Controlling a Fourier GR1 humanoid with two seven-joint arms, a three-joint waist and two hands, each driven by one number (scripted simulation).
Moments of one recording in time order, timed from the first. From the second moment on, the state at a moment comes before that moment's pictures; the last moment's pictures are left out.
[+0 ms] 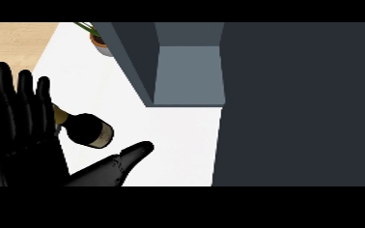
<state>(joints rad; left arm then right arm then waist) -0.16 0.01 -0.40 -2.27 -0.57 0.75 0.65 0.03 -0.09 0.13 -2.48 -0.10 0.07 0.52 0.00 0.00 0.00</state>
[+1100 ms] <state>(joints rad) 0.09 0.08 -0.08 -2.28 -0.11 0.62 0.44 0.00 -0.10 0.14 -2.50 -0.06 0.05 0.58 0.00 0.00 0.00</state>
